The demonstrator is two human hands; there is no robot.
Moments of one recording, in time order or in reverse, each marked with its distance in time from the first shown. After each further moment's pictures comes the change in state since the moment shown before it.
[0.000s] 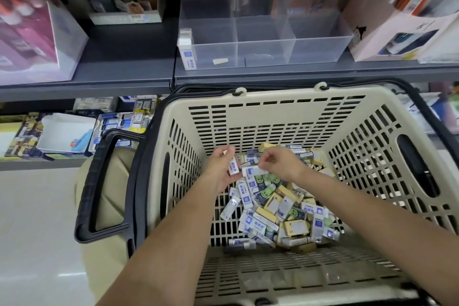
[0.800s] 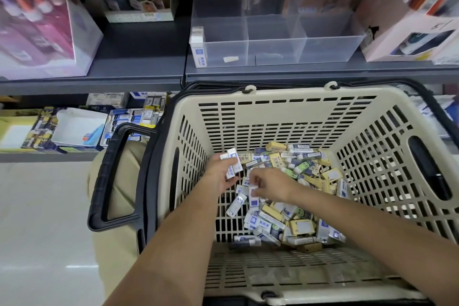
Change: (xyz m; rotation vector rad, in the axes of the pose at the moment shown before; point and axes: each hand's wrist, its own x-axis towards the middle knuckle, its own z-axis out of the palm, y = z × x) left_hand -0.001 -0.007 -0.018 0.027 0.126 -0.040; right_hand -0.007 0.010 0.042 -0.494 -0.207 -0.213
